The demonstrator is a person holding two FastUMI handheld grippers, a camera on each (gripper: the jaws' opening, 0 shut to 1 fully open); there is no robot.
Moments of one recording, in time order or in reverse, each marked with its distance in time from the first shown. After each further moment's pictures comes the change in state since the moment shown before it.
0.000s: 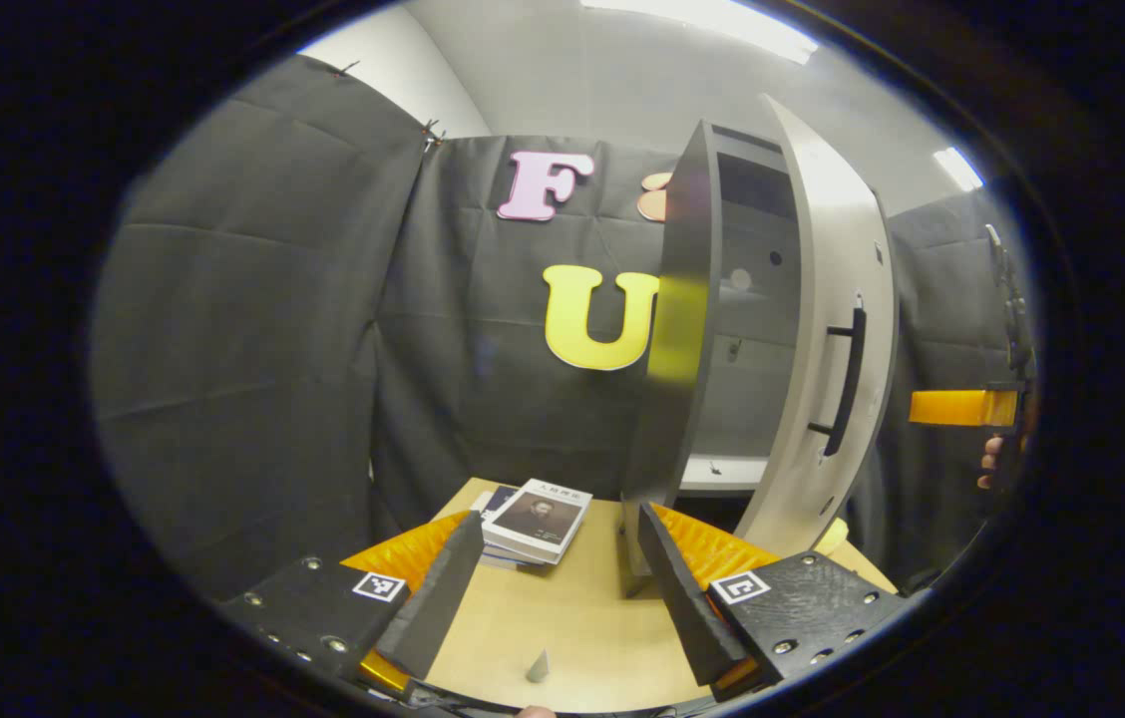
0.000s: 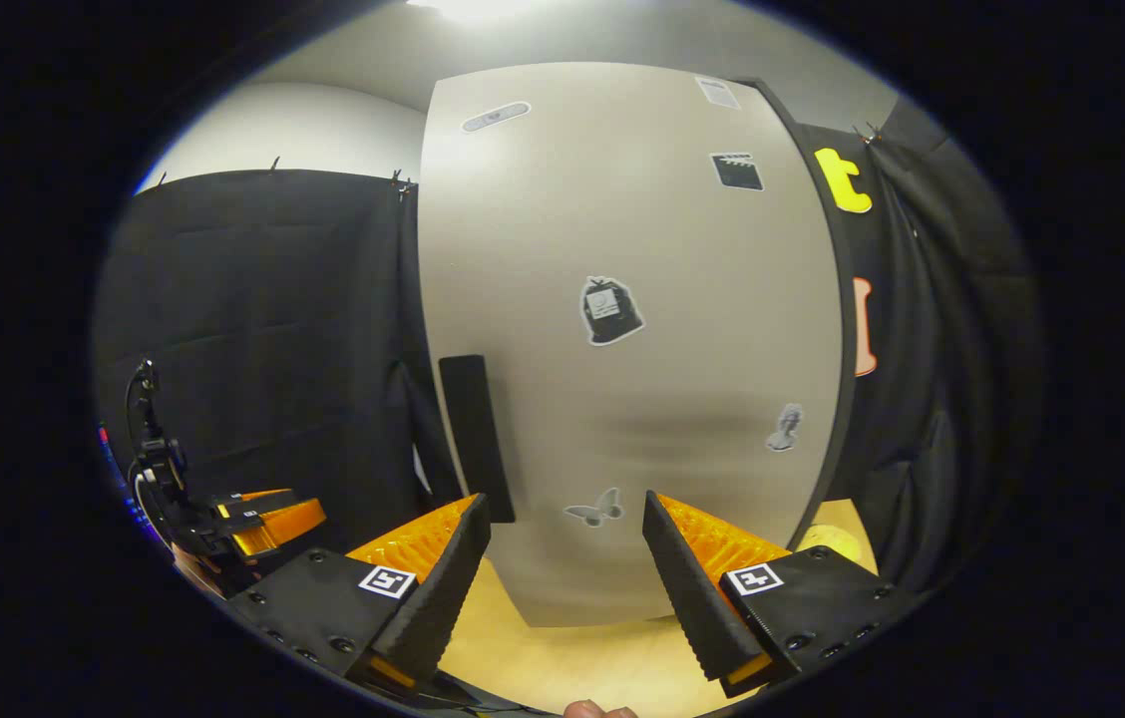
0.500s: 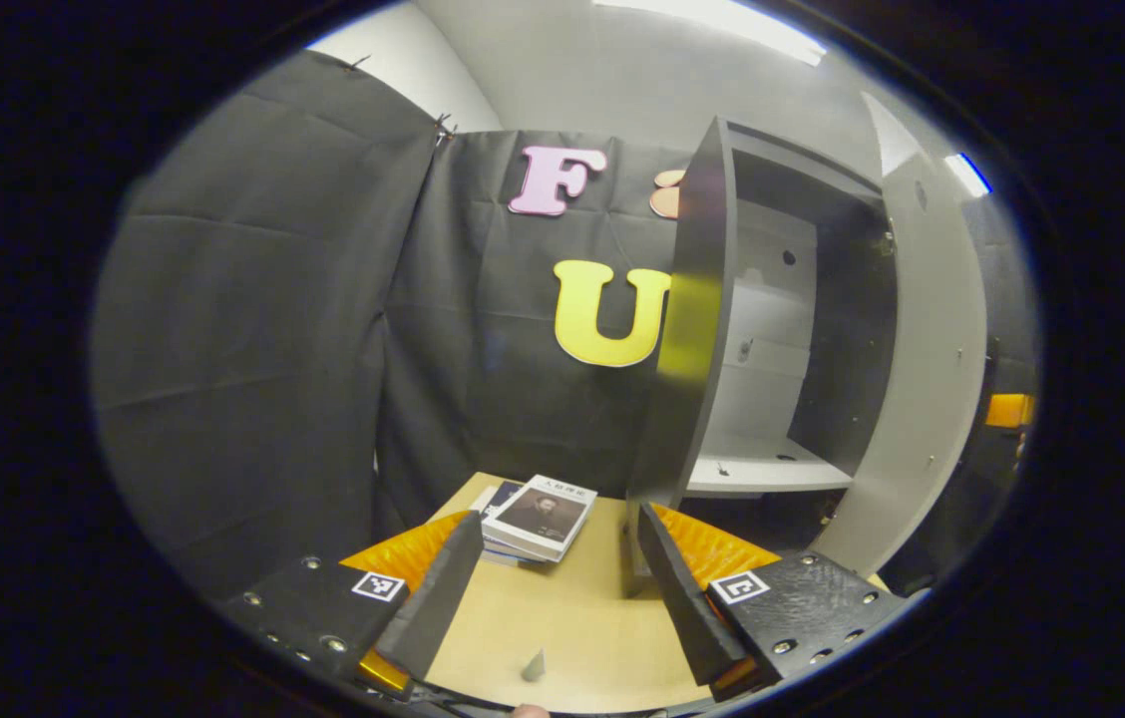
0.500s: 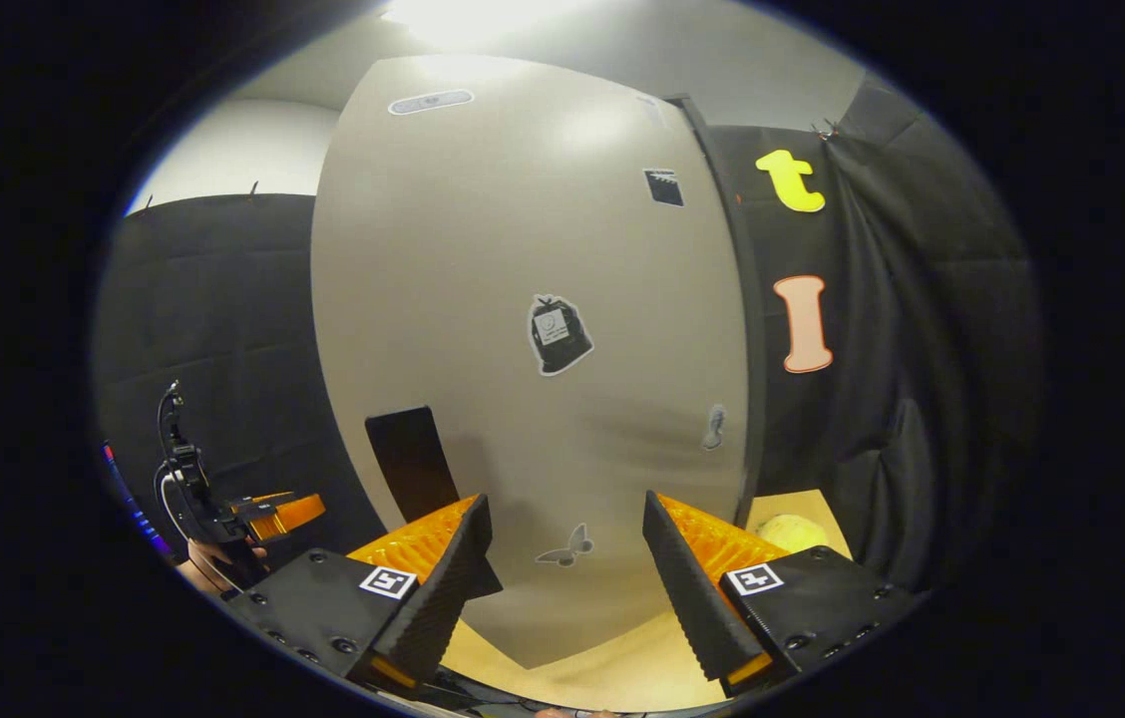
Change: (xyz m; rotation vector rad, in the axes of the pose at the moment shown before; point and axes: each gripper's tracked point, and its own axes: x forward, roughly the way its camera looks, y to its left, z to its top) left arm -0.005 0.012 -0.001 -0.004 0.008 0.071; right arm -0.048 -0.019 0.006 0.072 -0.011 0.059
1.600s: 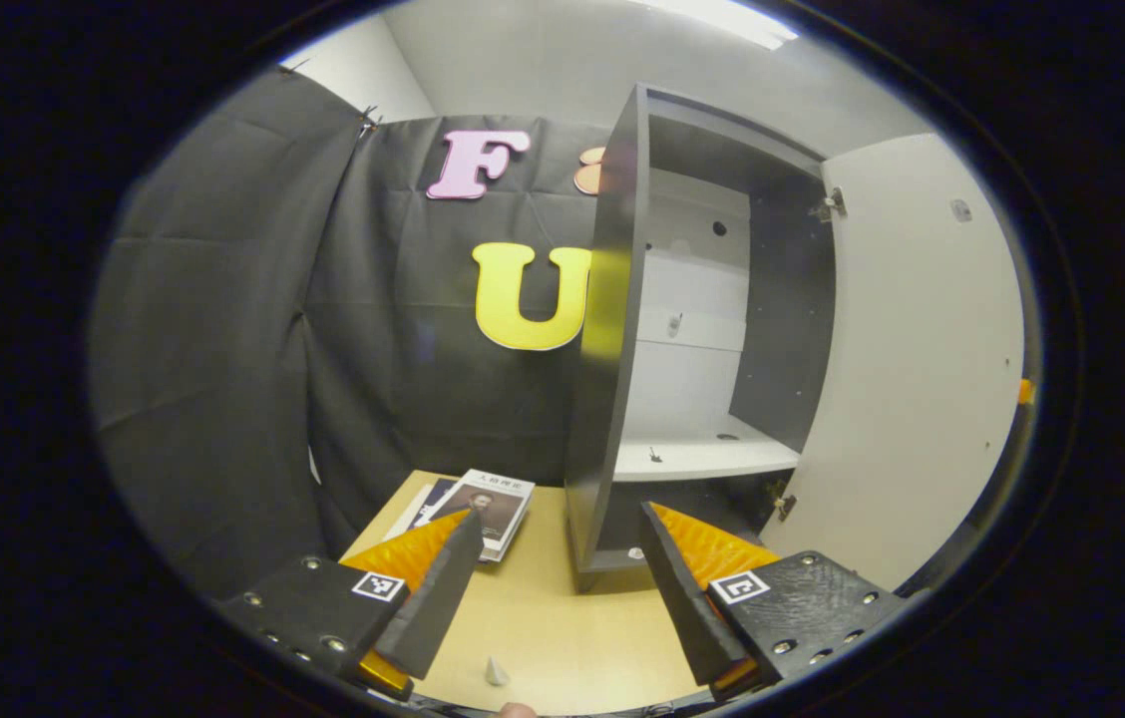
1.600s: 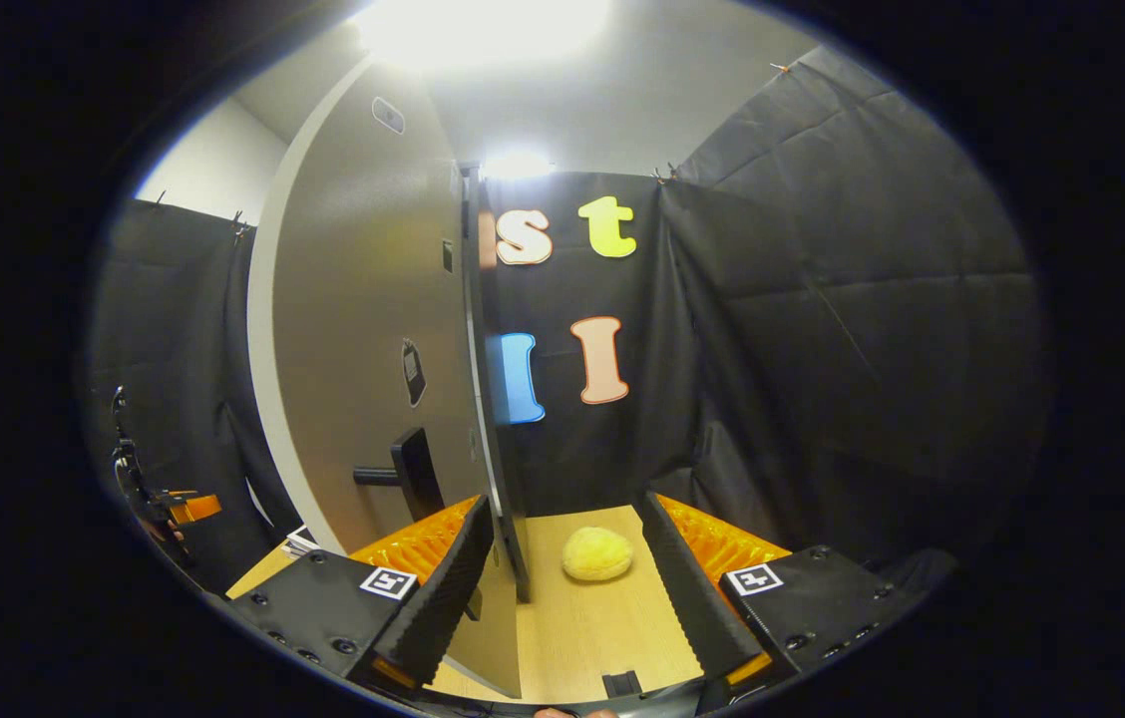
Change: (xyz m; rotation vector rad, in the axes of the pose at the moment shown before) left arm 0.030 -0.081 -0.014 0.076 0.051 -0.183; right arm -0.161 -0.177 0.016 0.005 -0.107 -0.507
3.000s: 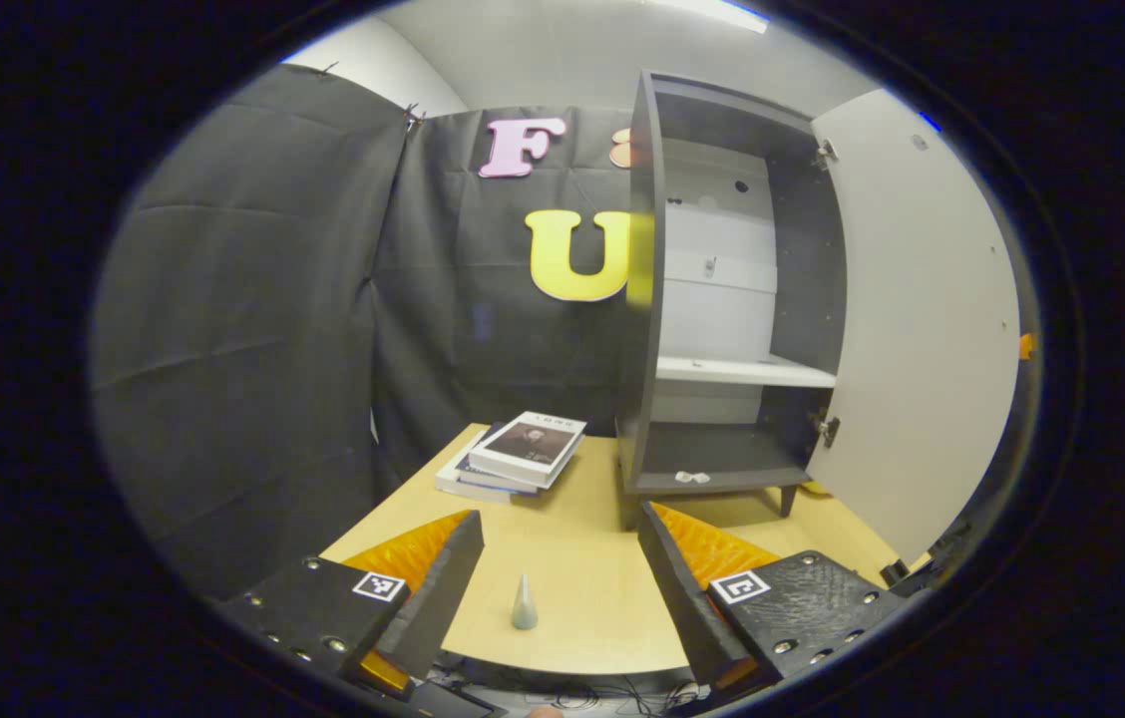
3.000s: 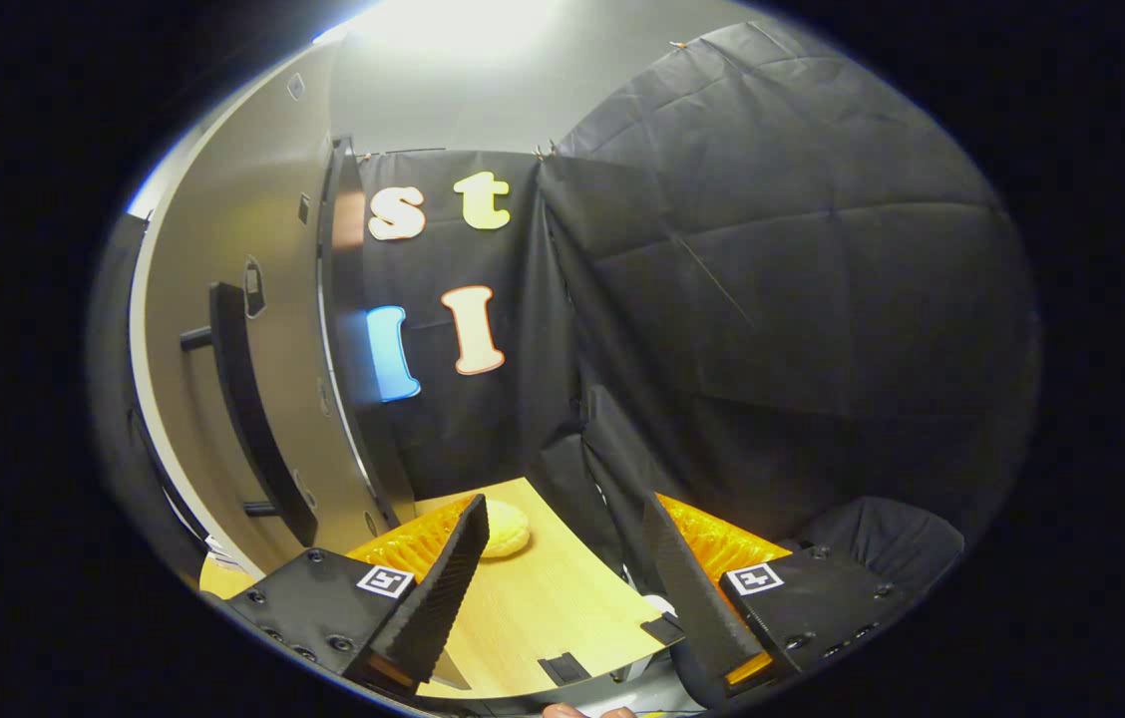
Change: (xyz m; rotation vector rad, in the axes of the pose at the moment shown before) left arm -0.068 0.006 -0.107 0.004 0.019 0.142; right arm -0.011 -0.094 -0.064 0.088 0.021 -0.333
